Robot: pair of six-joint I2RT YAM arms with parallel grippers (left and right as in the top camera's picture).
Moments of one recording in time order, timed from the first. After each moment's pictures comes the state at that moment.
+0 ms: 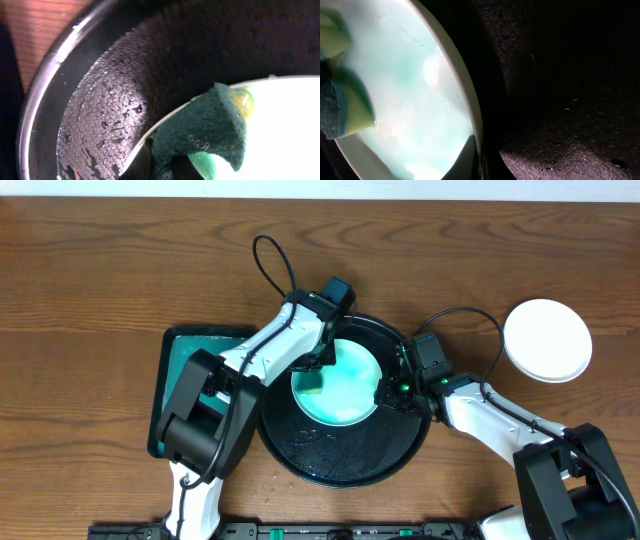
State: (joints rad) left arm -0.55 2.08 1.48 -0.98 -0.10 -0.63; right arm 0.39 1.62 0.70 -0.27 -0.32 0.71
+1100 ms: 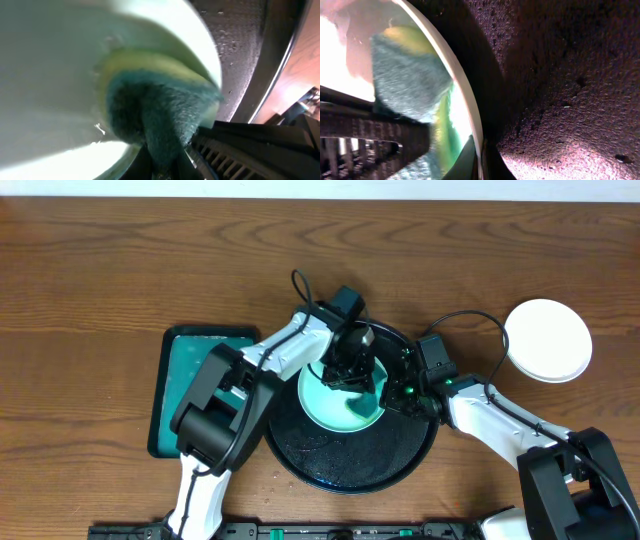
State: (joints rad) left arm -0.59 2.13 1.43 -0.77 0.66 -0.51; right arm 0.38 1.60 0.70 -0.31 -0.31 0.71
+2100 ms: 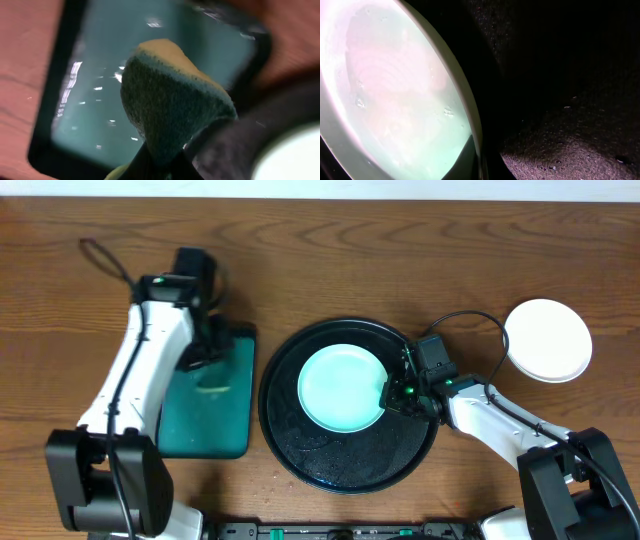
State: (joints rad) left arm -0.05 1.69 1.33 -1.15 -0.05 -0.51; right arm 0.38 1.60 0.69 -0.31 -0.31 0.71
